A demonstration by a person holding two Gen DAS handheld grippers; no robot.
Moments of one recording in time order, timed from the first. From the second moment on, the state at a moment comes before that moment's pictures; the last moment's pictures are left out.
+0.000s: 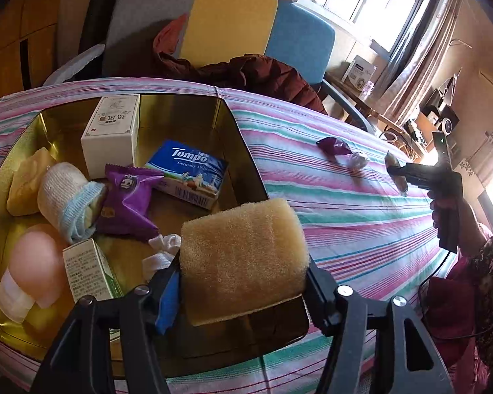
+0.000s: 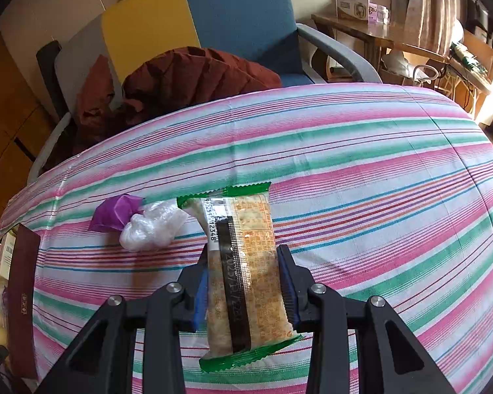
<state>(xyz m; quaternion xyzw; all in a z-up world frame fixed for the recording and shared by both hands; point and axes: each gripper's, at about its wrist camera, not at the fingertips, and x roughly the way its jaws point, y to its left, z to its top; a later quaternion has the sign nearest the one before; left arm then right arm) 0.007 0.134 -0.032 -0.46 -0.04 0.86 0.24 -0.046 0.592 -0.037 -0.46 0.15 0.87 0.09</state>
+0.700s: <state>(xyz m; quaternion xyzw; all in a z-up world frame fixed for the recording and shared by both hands) 0.010 0.101 -0.006 -0.39 -0.05 0.90 0.17 -0.049 0.573 -0.024 -0.44 0.12 0.89 0.06</state>
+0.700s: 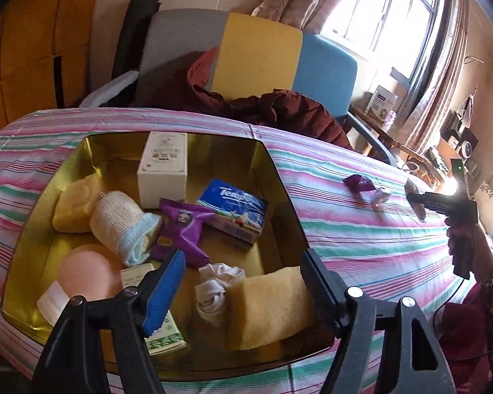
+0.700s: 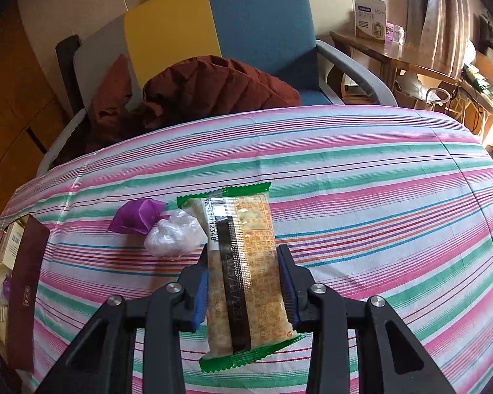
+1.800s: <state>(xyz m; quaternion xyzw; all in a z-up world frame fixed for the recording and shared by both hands) 0.003 0.062 -0.009 -0.39 -0.05 0.91 0.14 -0.138 0.198 0.006 -0.45 -0.06 0.86 -0.23</state>
